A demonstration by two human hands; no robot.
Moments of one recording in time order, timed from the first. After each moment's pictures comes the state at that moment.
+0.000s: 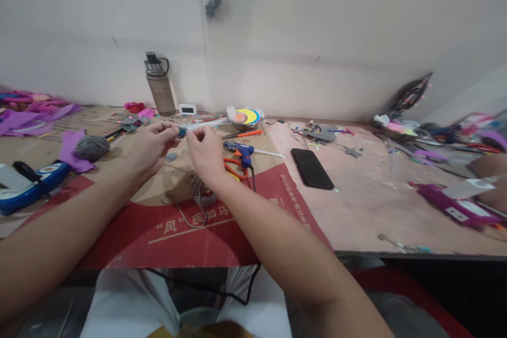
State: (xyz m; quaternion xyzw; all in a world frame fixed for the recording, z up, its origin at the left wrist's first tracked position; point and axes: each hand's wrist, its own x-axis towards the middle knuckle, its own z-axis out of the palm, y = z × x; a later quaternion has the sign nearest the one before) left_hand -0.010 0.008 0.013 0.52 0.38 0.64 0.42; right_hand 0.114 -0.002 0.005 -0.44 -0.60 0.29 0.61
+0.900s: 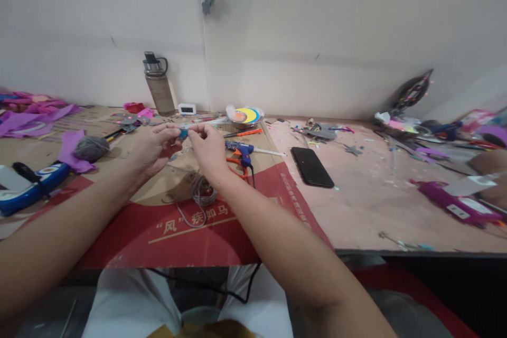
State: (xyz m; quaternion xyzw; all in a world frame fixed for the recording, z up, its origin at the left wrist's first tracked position) left_hand -0.008 0.001 0.019 0.50 0.34 0.59 0.53; right_hand 0.118 0.006 0.000 -0.38 -0.58 0.37 0.62
